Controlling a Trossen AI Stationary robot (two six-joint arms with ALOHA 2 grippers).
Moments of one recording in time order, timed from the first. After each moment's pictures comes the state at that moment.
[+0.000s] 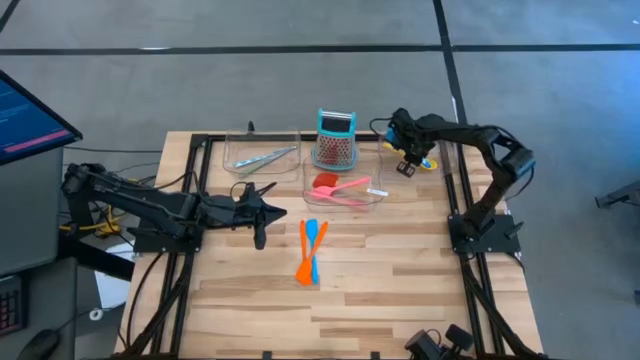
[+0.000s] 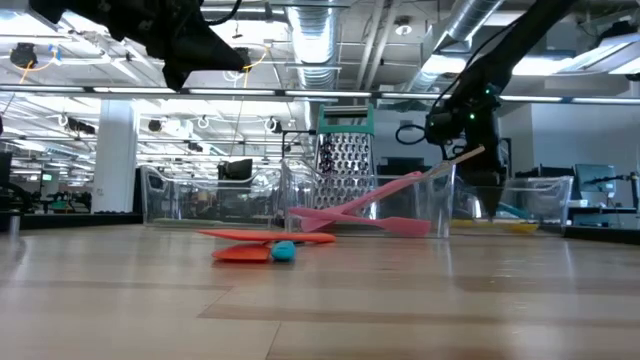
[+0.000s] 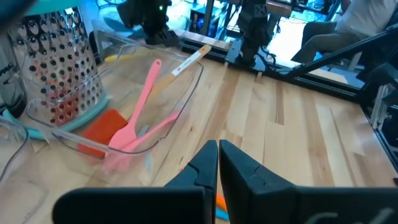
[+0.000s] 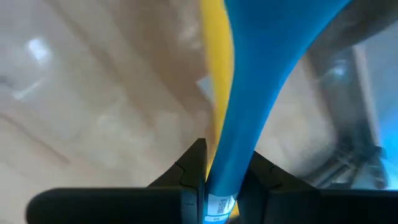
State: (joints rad) left arm -0.20 0.98 0.54 0.10 -0.43 -0.33; right arm -0.88 1.71 1.04 -0.83 0.30 -0.30
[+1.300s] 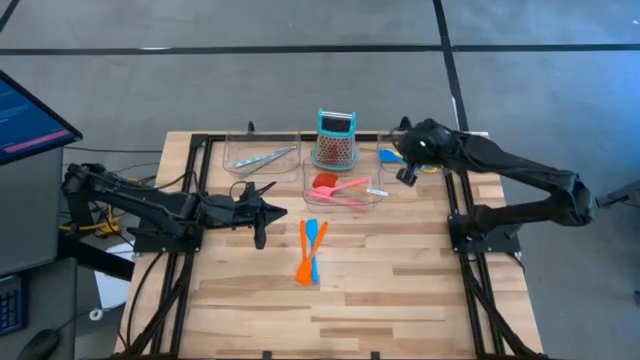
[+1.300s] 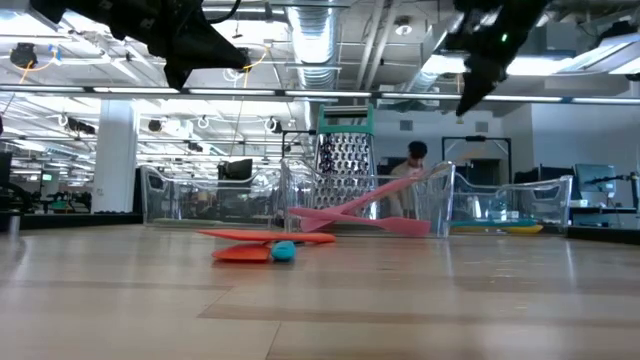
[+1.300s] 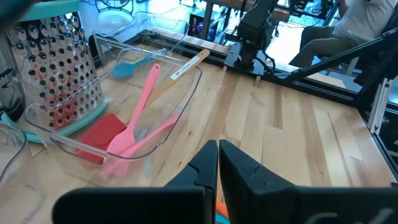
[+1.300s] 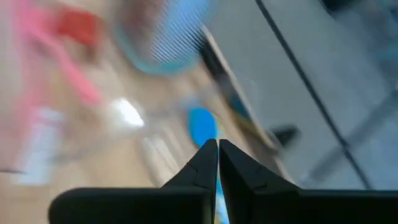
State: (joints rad) left arm -0.20 0.98 0.54 0.11 -0.43 -0.33; right arm -0.46 1.10 1.03 -0.82 0.35 -0.18
